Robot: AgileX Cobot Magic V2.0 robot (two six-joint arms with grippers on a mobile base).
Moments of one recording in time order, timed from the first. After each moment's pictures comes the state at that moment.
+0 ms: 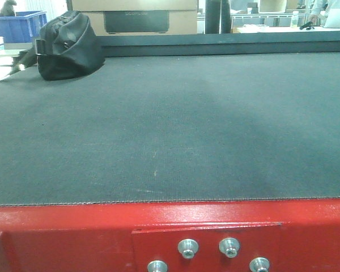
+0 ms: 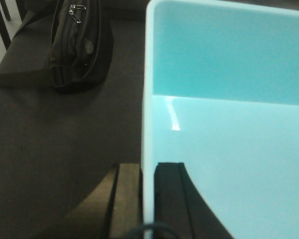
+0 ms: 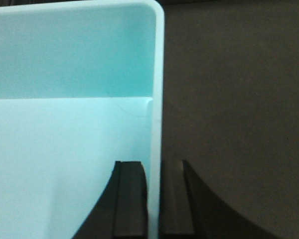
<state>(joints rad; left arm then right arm) -0.42 1.44 -1.75 0.46 0.94 -0.58 0.40 1.53 -1.87 -0.30 1.01 0.52</state>
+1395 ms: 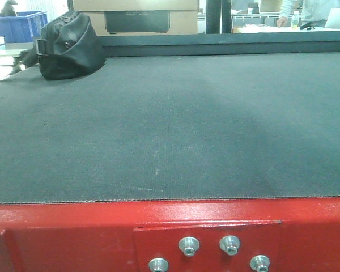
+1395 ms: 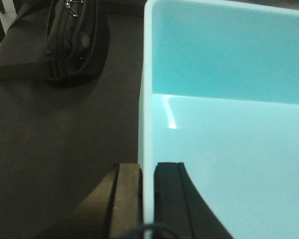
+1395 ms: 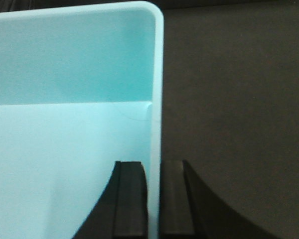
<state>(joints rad) -0.42 1.45 -1.75 0.41 0.94 -0.58 0.40 1.53 -1.87 -0.31 1.00 0.51</state>
